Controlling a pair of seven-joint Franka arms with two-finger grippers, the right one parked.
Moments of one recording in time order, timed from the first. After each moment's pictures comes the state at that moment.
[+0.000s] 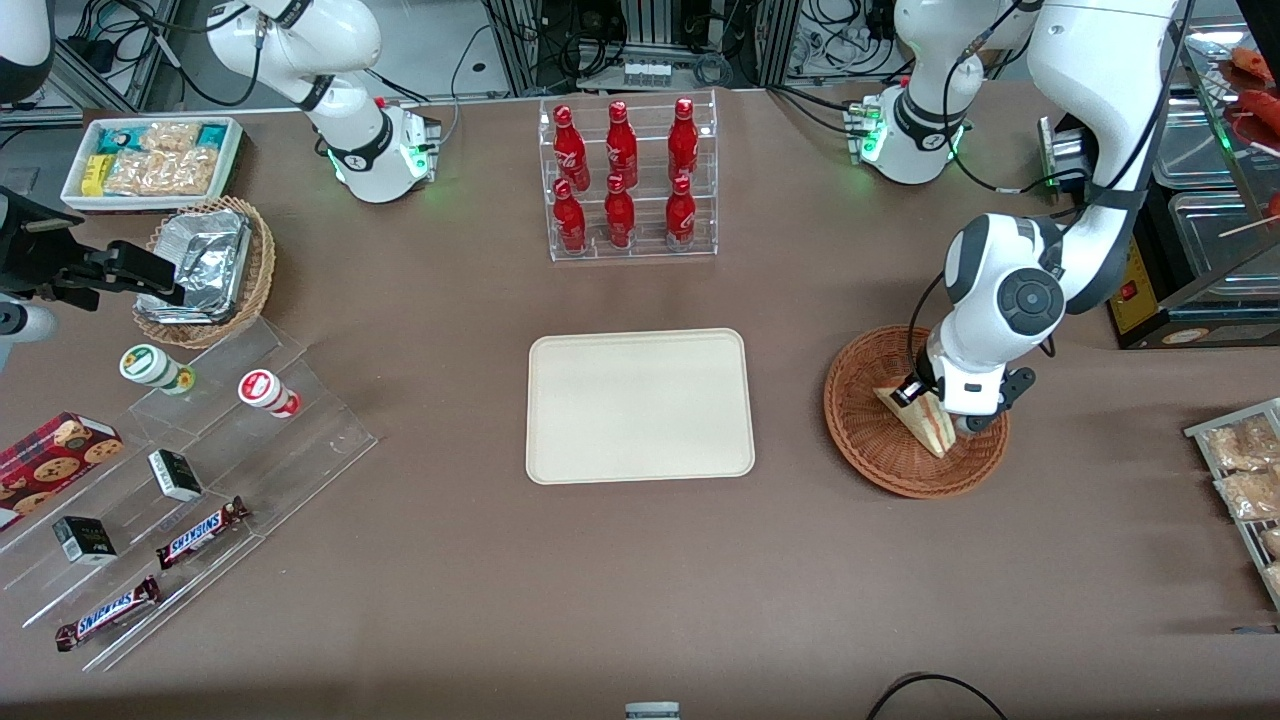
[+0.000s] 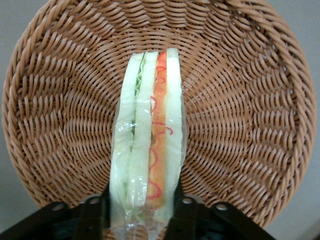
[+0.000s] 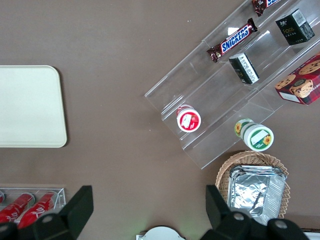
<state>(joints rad) -0.04 0.25 -0.15 -2.22 0.03 2.38 -0.86</state>
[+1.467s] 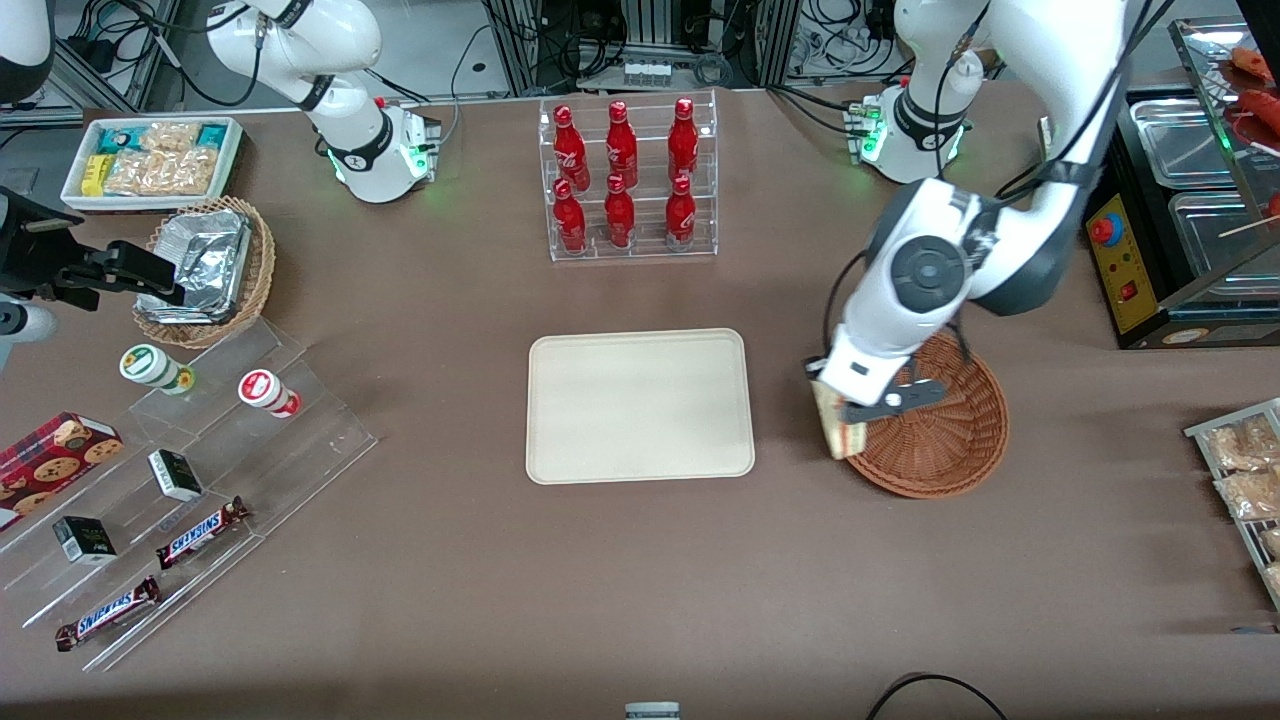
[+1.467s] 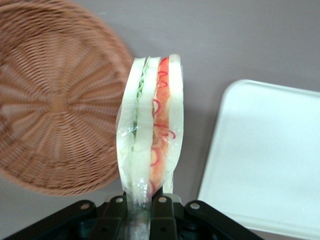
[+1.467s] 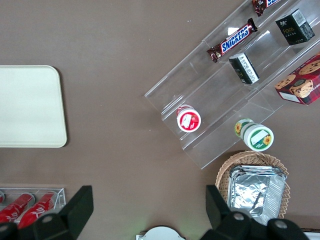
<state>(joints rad) -0.06 0.32 -0.46 -1.86 0.14 2.06 -0.73</state>
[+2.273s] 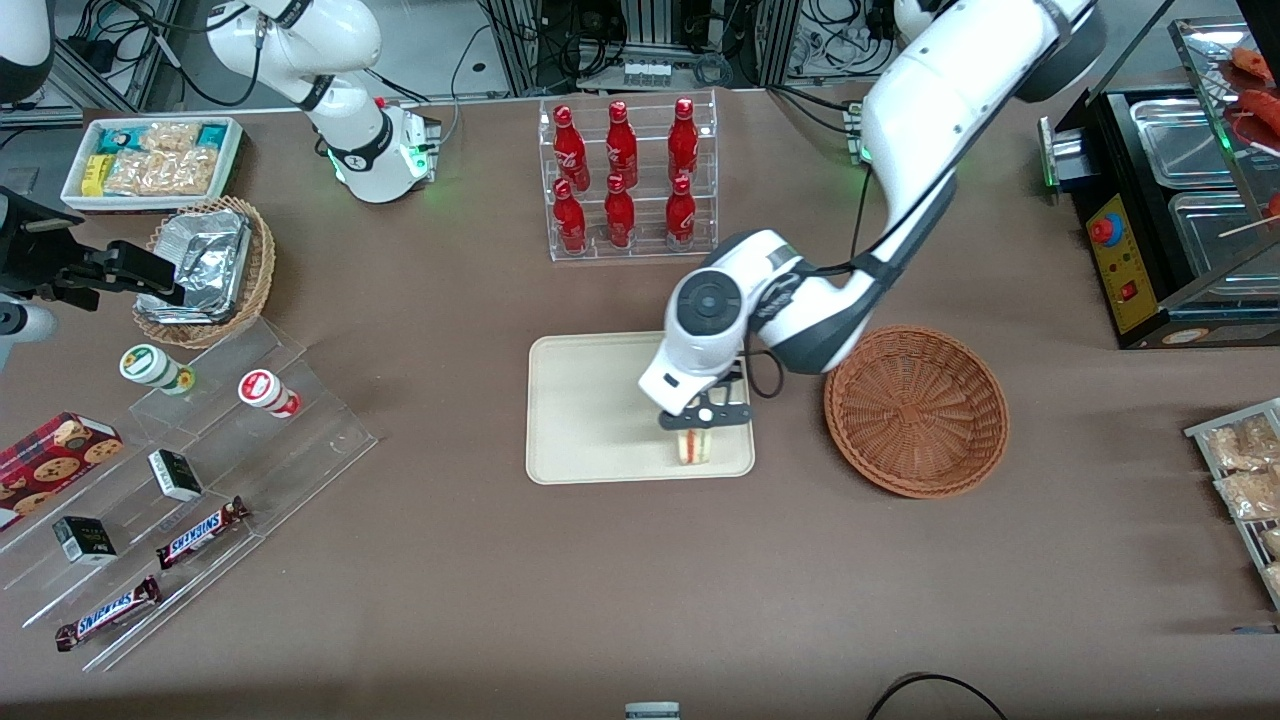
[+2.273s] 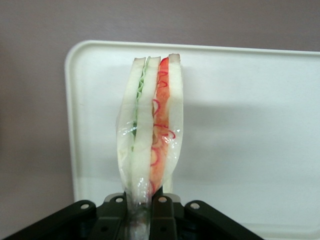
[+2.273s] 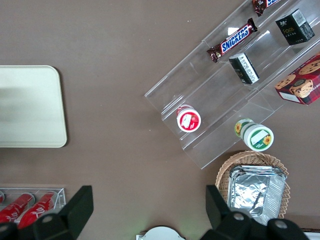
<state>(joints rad) -0.31 0.72 -0.53 -1.49 0.32 2.06 -0.99</state>
